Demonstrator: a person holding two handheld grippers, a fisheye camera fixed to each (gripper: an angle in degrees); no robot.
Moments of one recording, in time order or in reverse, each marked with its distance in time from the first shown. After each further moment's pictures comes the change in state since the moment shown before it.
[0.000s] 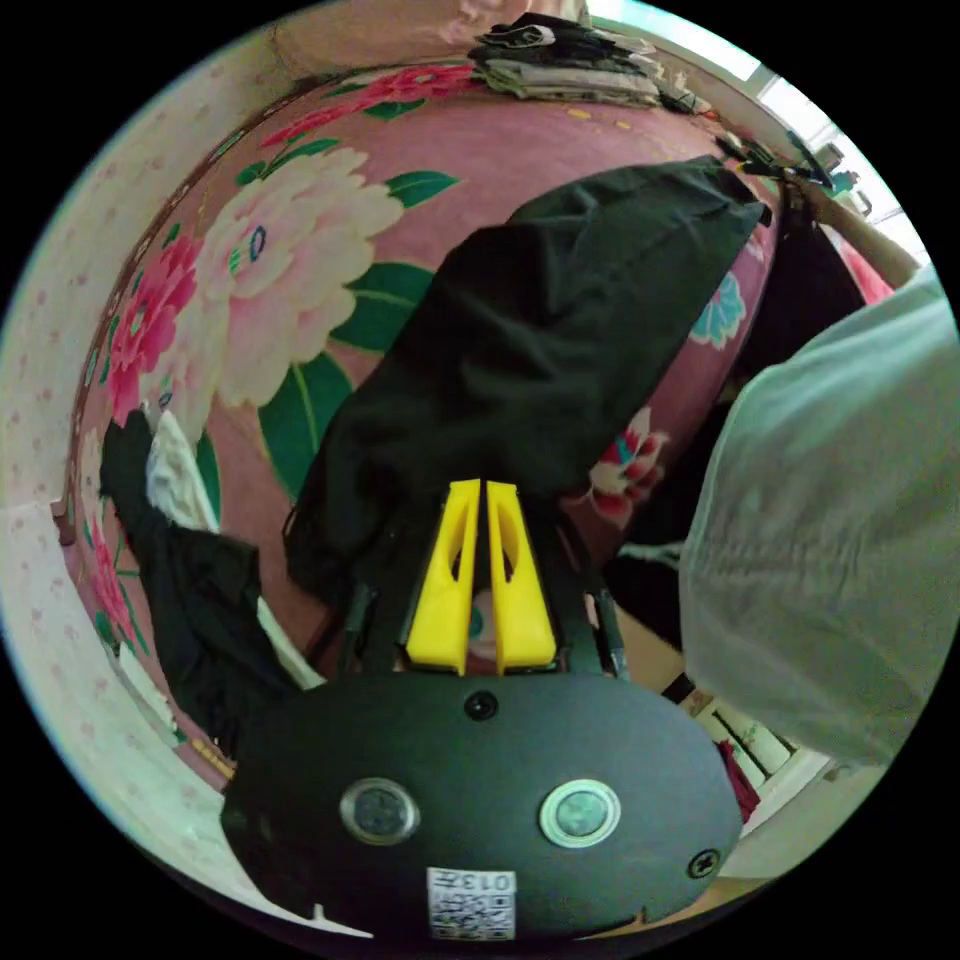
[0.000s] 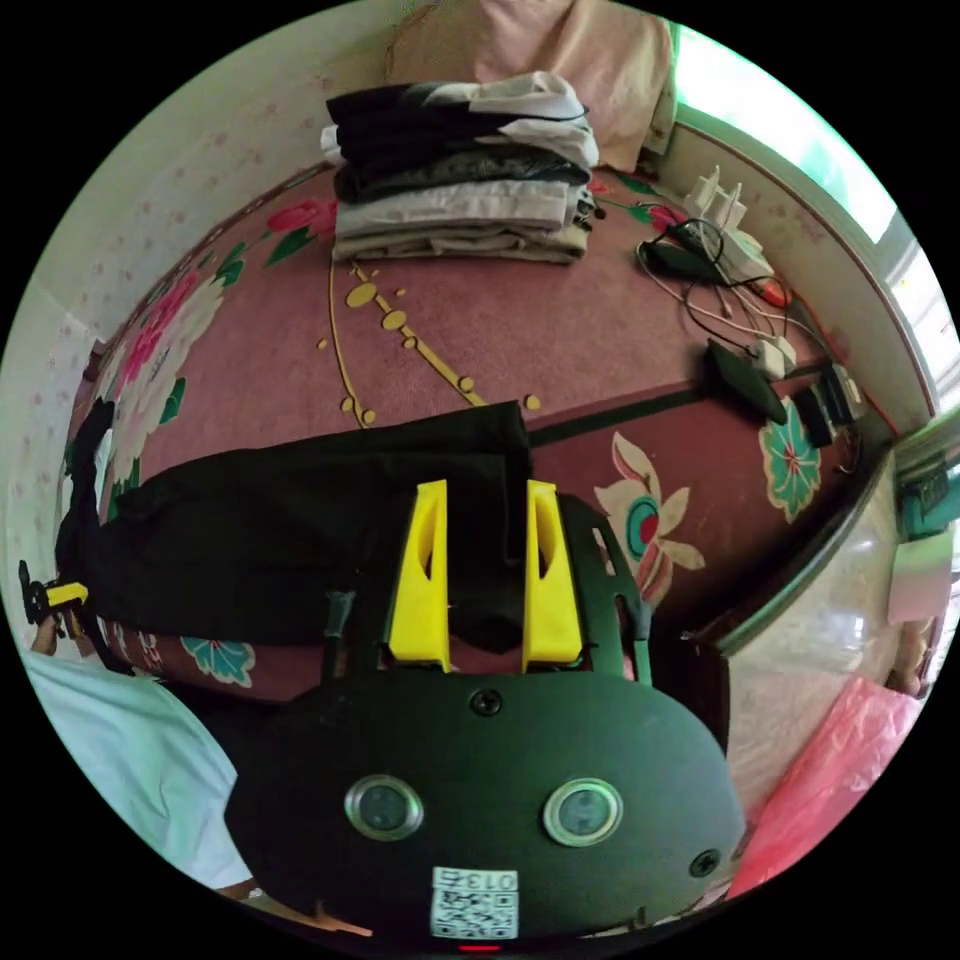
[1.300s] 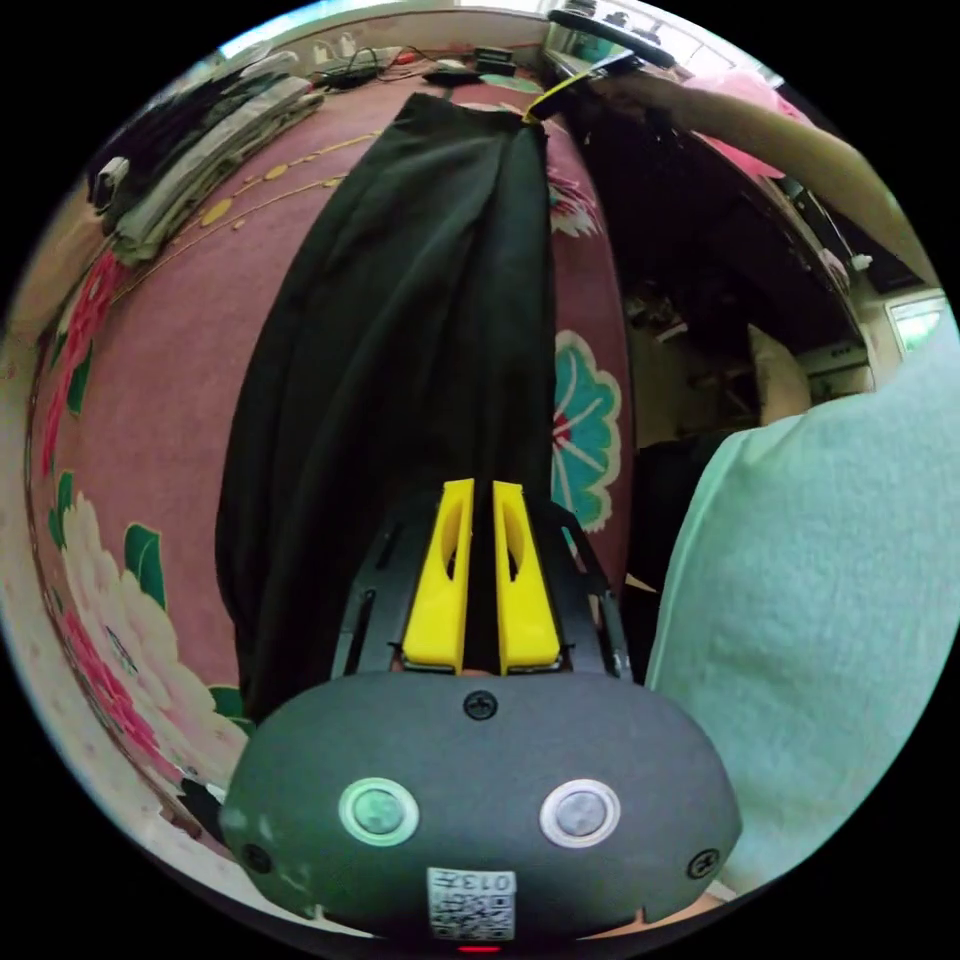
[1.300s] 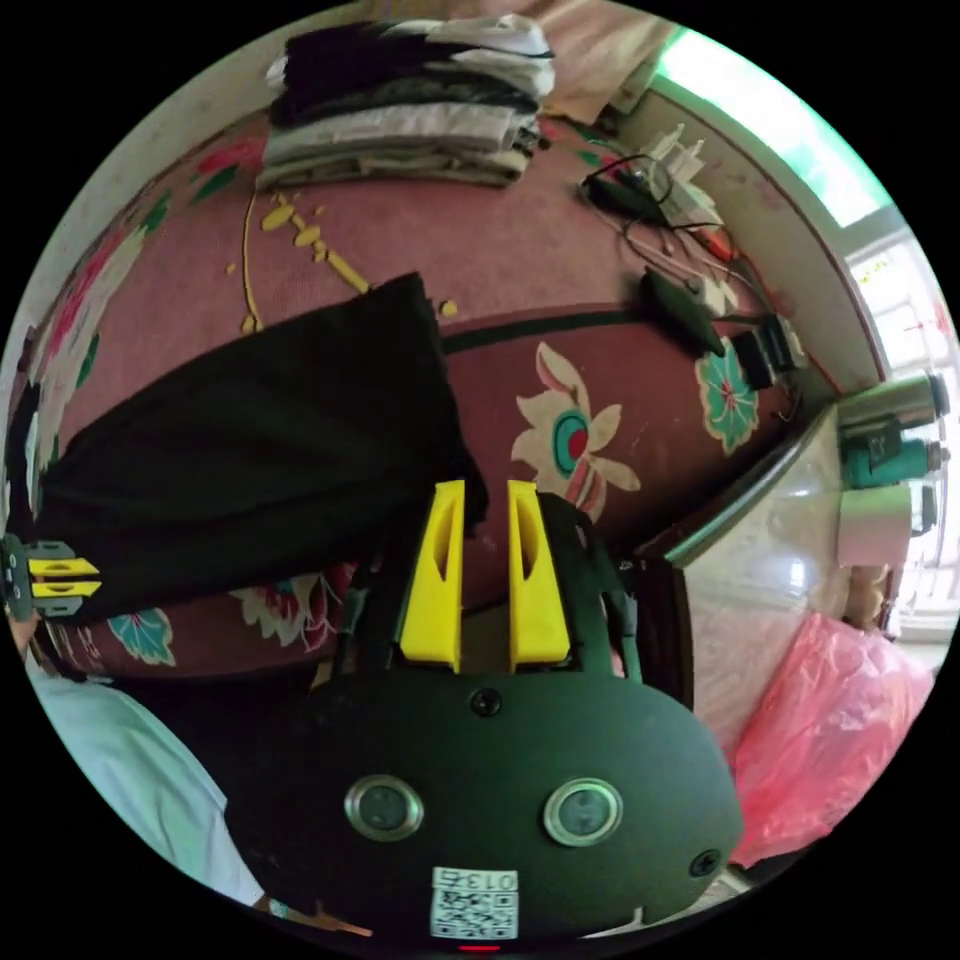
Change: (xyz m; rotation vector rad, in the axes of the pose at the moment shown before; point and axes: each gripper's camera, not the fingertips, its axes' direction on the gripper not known) left arm 0.232 -0.192 0.055 0.007 0.078 0.581; right arm -0.086 0.041 0.049 -0.106 0.233 0.049
